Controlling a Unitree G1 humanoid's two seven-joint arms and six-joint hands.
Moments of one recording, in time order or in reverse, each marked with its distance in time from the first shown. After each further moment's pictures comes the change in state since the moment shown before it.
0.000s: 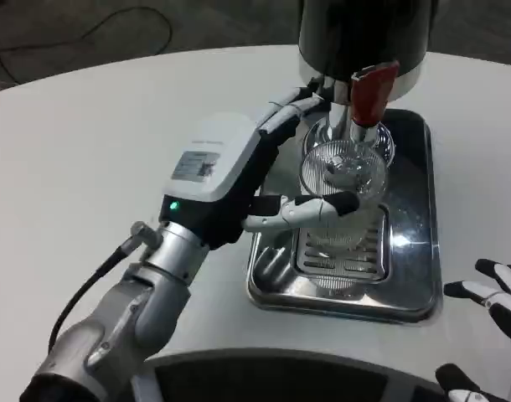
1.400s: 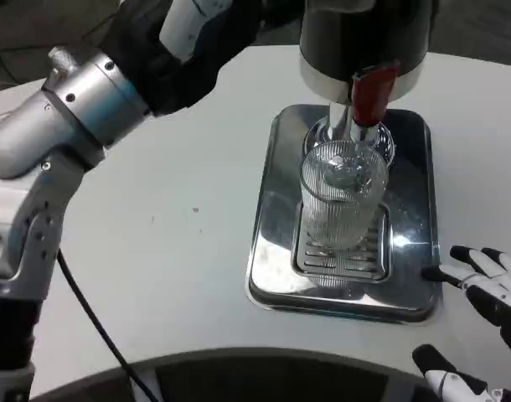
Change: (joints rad) left arm -0.205 0.085 0.358 -0.476 -1.156 0.532 -1.092; right arm -0.082 -0.002 0.099 -0.002 -0.049 0.073 0.006
